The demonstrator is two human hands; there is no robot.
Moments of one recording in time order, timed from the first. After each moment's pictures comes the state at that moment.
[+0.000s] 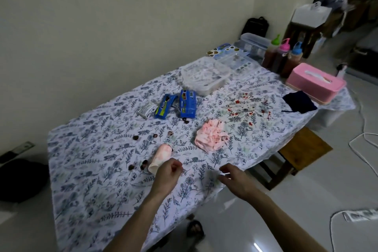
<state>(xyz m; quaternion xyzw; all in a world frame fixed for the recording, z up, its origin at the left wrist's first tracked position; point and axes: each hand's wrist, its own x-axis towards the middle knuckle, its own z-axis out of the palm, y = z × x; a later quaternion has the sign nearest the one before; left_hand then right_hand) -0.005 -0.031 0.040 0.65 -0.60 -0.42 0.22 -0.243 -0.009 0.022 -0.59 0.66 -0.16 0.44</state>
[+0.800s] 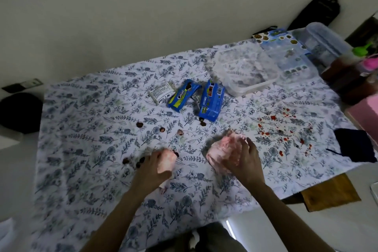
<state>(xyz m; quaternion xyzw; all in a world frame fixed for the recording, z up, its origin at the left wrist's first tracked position) 0.055 -0.101 -0.026 0.75 -0.52 -0.40 0.12 -0.243 -0.180 -0.024 -0.70 0.67 -0.09 0.23</state>
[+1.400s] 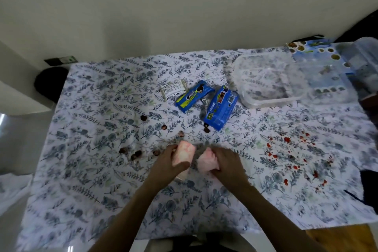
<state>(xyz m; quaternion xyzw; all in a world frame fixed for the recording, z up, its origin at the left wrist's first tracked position) -0.025 -0.138 -0.018 0.77 -0.40 -0.43 0.26 -0.229 -0.232 -0.044 -0.86 0.44 -0.04 0.26</state>
